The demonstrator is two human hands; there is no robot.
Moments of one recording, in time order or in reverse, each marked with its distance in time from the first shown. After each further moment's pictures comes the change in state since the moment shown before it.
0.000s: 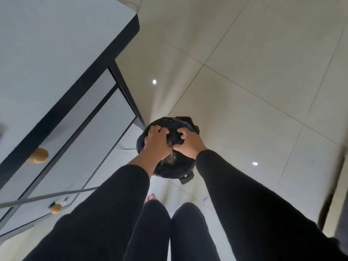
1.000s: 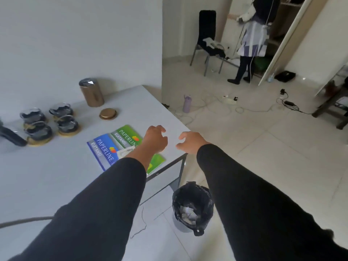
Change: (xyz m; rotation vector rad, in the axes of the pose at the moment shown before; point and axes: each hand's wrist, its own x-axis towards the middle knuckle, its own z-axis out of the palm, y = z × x) left_hand -0.329 0.002 -0.343 -0.361 0.545 -0.208; right_hand -0.337 -0.280 -0.121 -0.400 0.173 -0.512
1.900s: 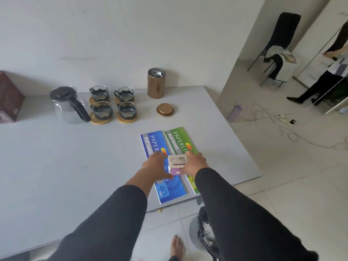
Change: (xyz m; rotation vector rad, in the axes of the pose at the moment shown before) left_hand 0.000 -0.204 -0.024 0.014 -0.119 -0.221; right_hand 0.106 -0.125 0.147 -0.233 -0.212 0.029
